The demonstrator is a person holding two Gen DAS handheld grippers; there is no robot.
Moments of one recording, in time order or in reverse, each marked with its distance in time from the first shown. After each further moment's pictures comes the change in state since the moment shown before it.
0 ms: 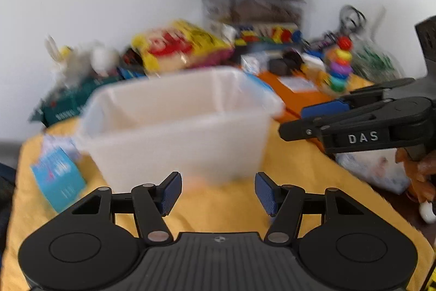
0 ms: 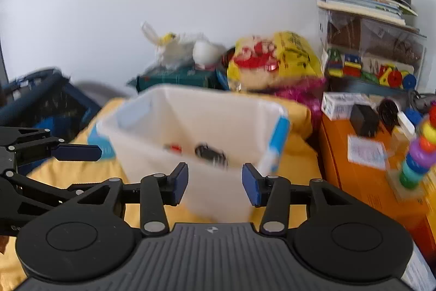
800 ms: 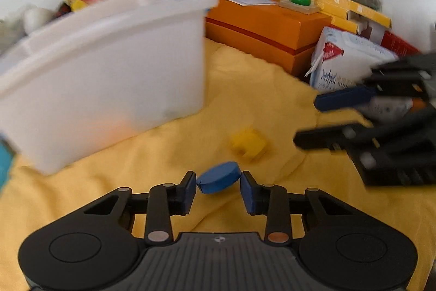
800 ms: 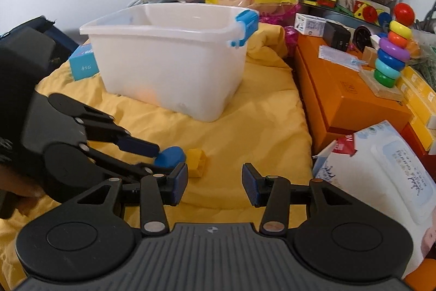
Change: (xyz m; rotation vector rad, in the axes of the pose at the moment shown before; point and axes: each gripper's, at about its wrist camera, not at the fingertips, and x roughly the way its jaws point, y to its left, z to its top) left arm 0.067 -0.041 -0.041 0.150 0.213 -0.107; right arm -0.011 -0.015 -0.091 -0.006 0.172 -0.077
